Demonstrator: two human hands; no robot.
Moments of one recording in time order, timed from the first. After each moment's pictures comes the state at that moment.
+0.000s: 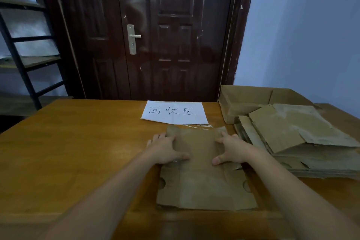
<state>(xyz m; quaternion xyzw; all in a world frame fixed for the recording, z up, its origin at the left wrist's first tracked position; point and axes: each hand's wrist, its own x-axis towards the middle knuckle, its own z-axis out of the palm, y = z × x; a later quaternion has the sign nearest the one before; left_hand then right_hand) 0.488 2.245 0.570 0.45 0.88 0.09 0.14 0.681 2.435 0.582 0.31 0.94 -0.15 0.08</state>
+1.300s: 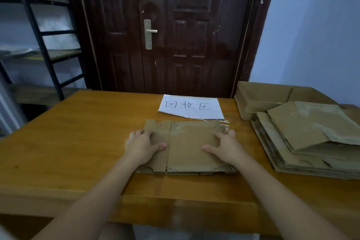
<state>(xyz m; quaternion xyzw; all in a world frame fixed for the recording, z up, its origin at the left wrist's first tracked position) 0.442 2.147 0.552 0.31 0.93 0.18 0.03 0.643 2.355 0.569 0.38 0.89 -0.26 -0.09</state>
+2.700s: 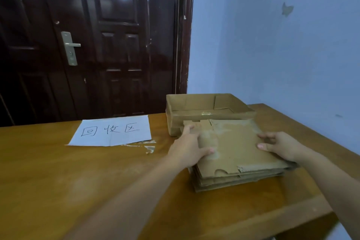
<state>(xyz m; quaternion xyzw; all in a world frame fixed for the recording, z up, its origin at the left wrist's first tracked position) 0.657 2.430 0.613 0.59 0.74 0.28 0.16 0.943 2.591 0.637 0.52 0.82 -0.23 -0.08</state>
